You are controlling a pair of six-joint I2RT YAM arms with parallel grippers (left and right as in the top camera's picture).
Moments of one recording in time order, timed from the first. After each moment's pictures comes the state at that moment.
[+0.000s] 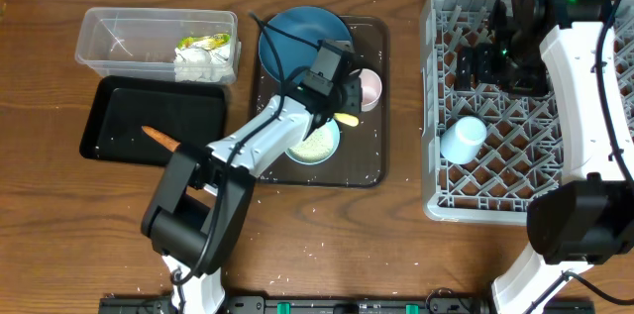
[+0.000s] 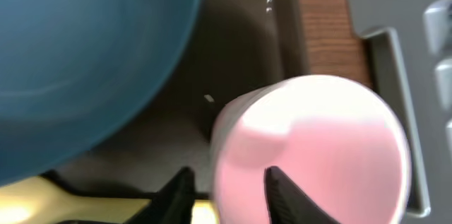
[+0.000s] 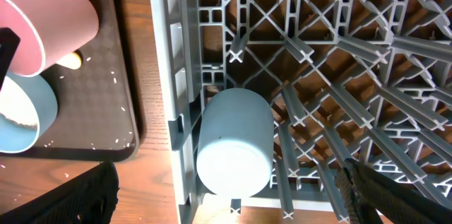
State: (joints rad) left arm -0.54 1.94 1.29 -0.24 0.07 -0.49; right arm 0.02 1.90 1.93 -1.50 -0.09 0.12
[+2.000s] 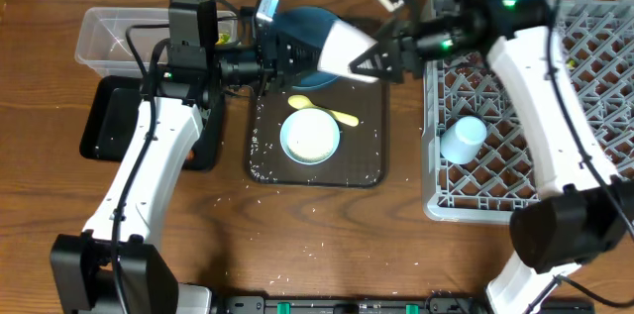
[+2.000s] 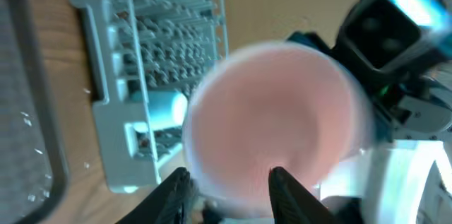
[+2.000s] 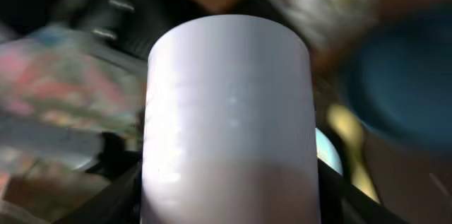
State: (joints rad) left arm -0.12 1.58 1.29 -0.32 1.18 -0.83; right arm 0.20 1.88 1.93 -1.20 -1.03 -0.35
